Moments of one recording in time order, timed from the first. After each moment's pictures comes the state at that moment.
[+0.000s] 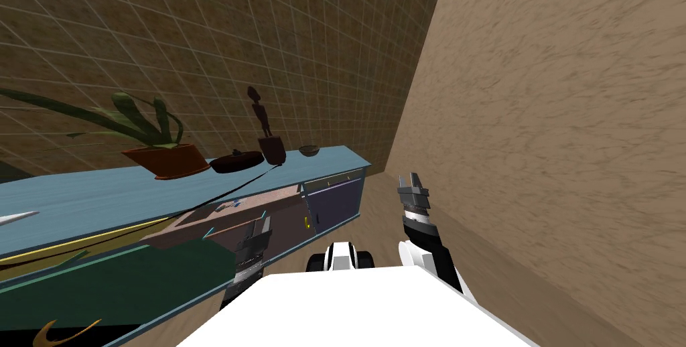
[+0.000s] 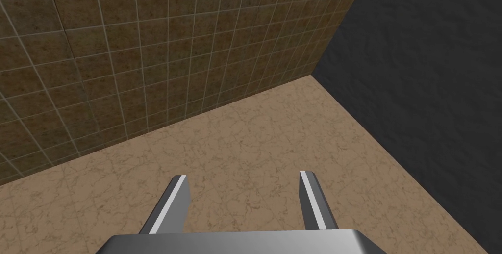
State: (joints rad) left arm 0.40 0.15 0.13 -1.23 0.23 -1.23 0.32; right arm 0.54 0.04 -0.03 -2.23 -0.10 -0.53 0.01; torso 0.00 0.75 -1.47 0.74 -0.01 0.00
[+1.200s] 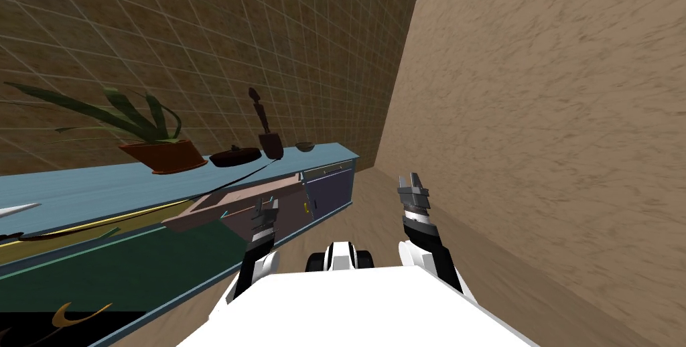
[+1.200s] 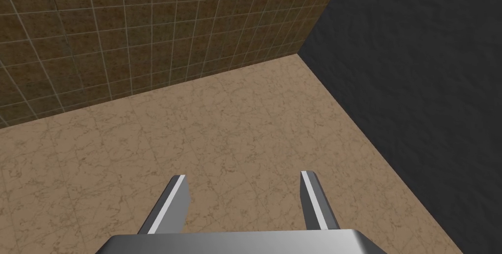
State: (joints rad) left arm 0.22 0.13 0.21 -1.31 0.27 -0.94 0.20; right arm 0.54 0.04 -0.03 -2.23 -0.10 -0.53 0.01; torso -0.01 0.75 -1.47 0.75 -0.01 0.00
